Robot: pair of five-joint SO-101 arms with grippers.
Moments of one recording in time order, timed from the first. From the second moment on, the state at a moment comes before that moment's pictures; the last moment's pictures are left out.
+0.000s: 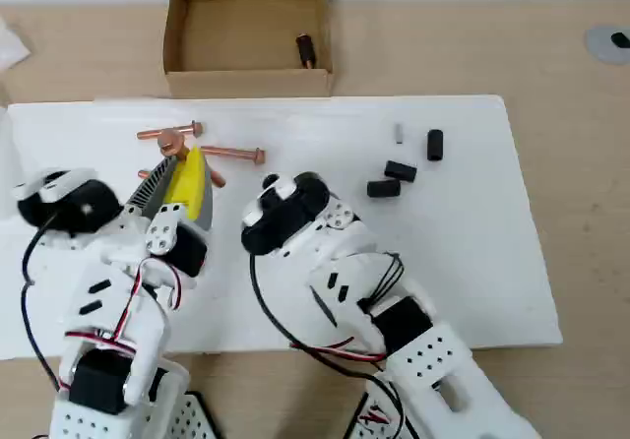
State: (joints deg) left arm 11.6 -100.3 74.6 30.2 14.9; right arm -36.9 -67.0 80.2 18.4 10.3
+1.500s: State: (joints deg) left arm 15.7 -102.4 77.1 29.8 14.0; right arm -45.2 -69.7 80.5 12.5 -2.9
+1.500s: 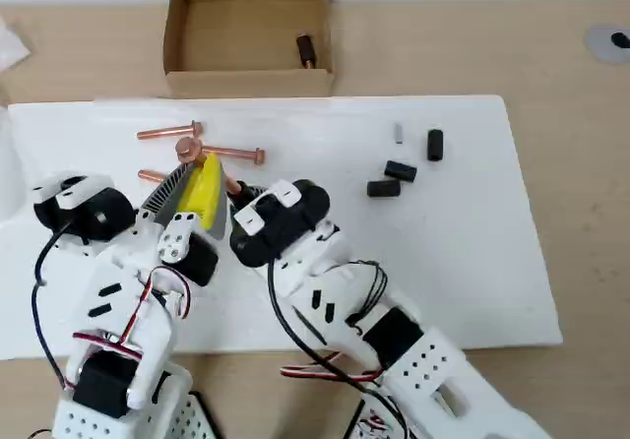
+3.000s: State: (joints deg) left arm 21.2 -102.5 68.2 53.1 5.4; right arm -45.2 -72.9 81.5 12.5 -2.9
